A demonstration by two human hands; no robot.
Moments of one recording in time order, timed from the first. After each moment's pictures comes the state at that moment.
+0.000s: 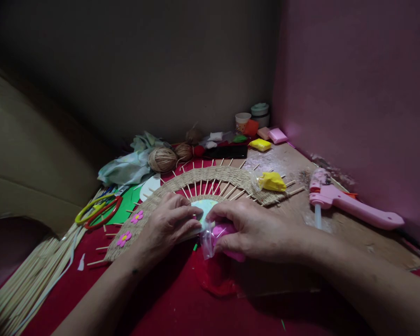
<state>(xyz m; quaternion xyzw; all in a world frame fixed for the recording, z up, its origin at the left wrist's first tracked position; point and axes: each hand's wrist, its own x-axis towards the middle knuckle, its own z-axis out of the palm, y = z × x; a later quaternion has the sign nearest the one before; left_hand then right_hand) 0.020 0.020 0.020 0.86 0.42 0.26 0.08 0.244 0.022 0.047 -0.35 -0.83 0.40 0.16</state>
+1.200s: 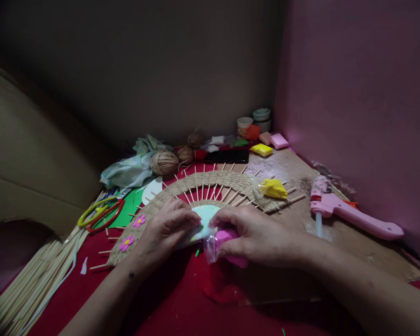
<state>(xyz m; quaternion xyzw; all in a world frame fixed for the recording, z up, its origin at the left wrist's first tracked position) 0.018 0.016 0.031 0.84 0.44 0.28 0.14 0.242 0.025 0.050 -0.36 -0.80 0.46 0.15</state>
